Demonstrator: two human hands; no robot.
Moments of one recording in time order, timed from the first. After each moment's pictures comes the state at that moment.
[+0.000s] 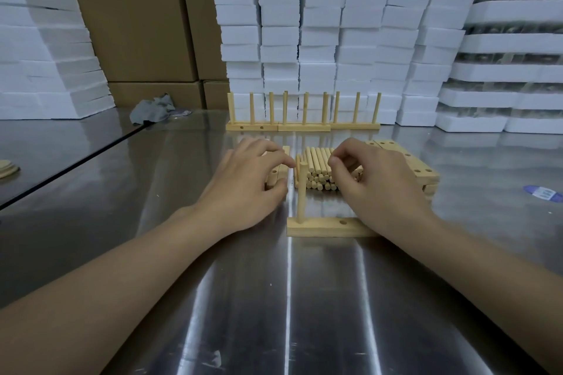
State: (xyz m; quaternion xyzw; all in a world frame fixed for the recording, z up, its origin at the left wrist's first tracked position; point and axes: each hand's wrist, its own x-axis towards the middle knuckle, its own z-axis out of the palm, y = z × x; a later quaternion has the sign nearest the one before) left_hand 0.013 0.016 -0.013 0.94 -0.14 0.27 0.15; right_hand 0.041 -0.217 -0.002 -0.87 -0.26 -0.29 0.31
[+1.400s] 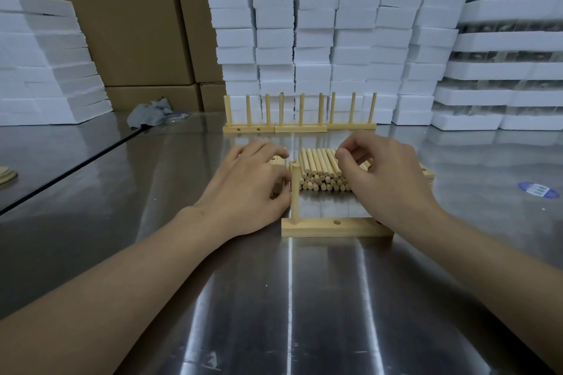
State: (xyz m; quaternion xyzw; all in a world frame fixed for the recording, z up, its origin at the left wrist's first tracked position) left_hand 0.008 0.005 -0.005 0.95 -0.16 0.27 0.03; right_hand 0.042 -0.226 0.005 -0.85 -0.23 -0.28 0.39
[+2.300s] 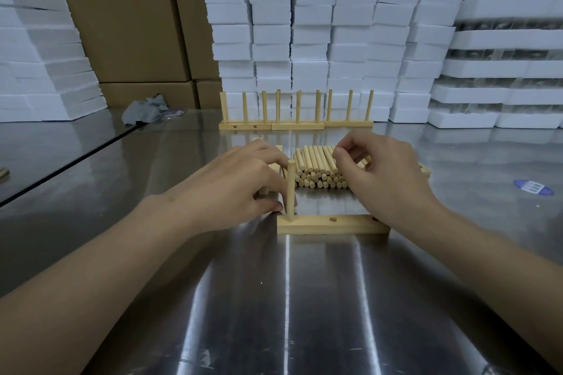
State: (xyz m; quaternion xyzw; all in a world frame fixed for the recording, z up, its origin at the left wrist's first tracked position) left_hand -0.010 0.014 0.023 0.94 -0.28 0.17 0.03; right_hand 0.047 -0.232 0.002 -0.84 -0.26 -0.29 0.38
